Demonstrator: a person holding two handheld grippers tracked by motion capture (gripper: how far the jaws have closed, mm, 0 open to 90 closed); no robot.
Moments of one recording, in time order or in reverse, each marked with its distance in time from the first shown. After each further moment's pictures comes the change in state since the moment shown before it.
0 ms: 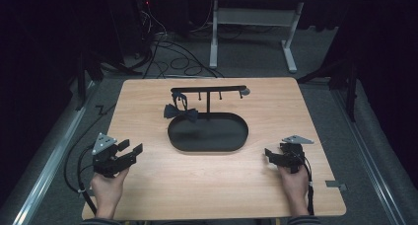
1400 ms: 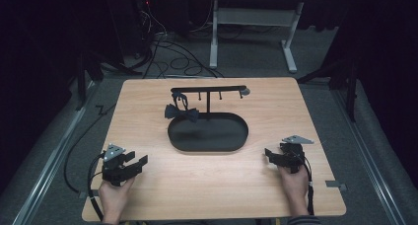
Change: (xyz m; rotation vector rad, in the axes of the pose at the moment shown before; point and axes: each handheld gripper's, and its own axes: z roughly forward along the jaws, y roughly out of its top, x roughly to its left) left arm 0.002 -0.039 0.026 0.104 -0.004 -0.029; right arm 0.000 0.000 0.000 0.000 -0.001 0.000
